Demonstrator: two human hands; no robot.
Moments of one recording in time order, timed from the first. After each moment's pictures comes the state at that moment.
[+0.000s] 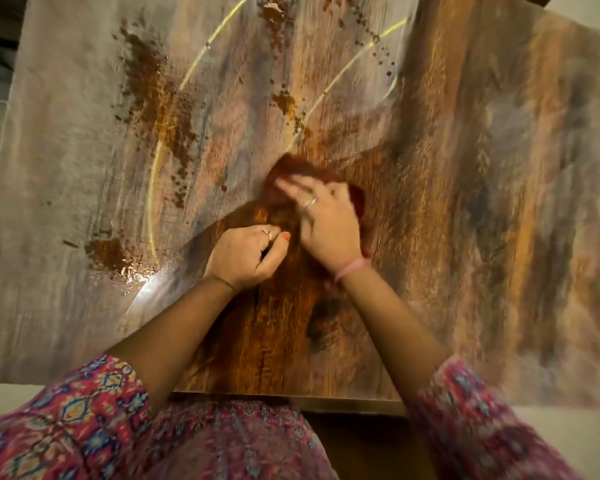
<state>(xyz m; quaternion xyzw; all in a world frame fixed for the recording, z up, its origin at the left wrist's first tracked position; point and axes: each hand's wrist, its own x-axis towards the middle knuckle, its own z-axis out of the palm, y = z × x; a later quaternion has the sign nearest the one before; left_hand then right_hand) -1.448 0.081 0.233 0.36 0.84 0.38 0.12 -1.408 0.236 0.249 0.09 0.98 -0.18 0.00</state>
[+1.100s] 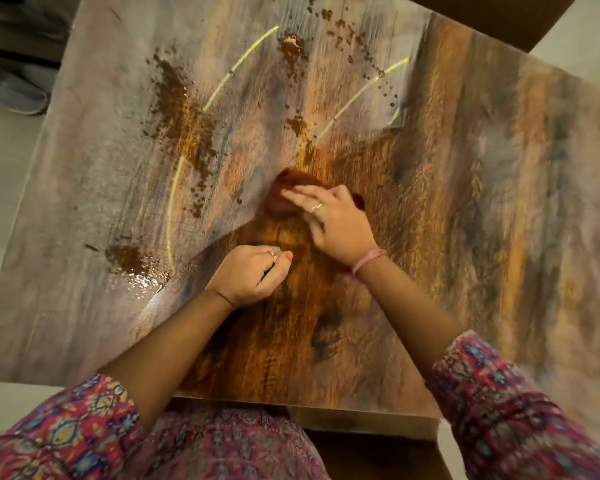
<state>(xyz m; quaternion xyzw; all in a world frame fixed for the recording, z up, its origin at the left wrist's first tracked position) -1.447 0.064 0.244 0.38 0.79 0.46 0.17 -1.426 0.259 0.252 -0.03 0.98 -0.17 0.04</state>
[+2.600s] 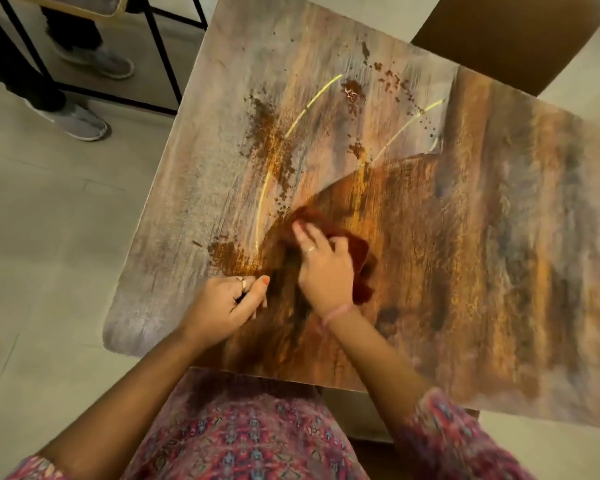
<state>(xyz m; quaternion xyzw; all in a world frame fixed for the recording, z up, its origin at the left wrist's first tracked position) -1.447 -0.095 0.288 0.25 0.79 0.50 0.23 -1.409 0.094 0.257 0.14 0.98 -0.10 0.05</state>
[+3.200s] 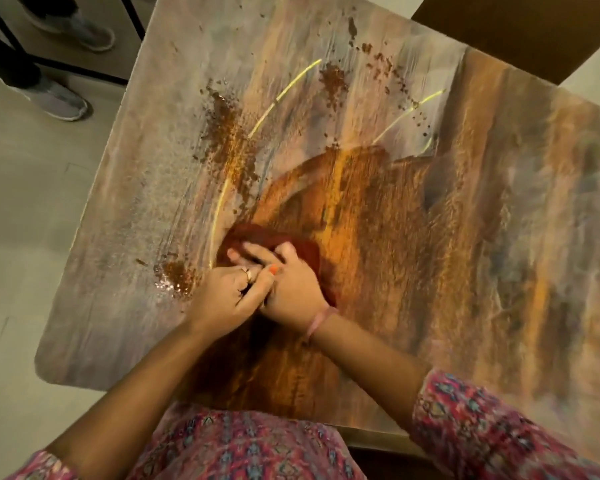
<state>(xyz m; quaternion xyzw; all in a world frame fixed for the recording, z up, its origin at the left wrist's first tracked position) -1.470 0.000 0.279 0.26 0.81 0.49 0.17 -1.433 0.133 0.256 -0.08 0.98 -0.16 0.11</state>
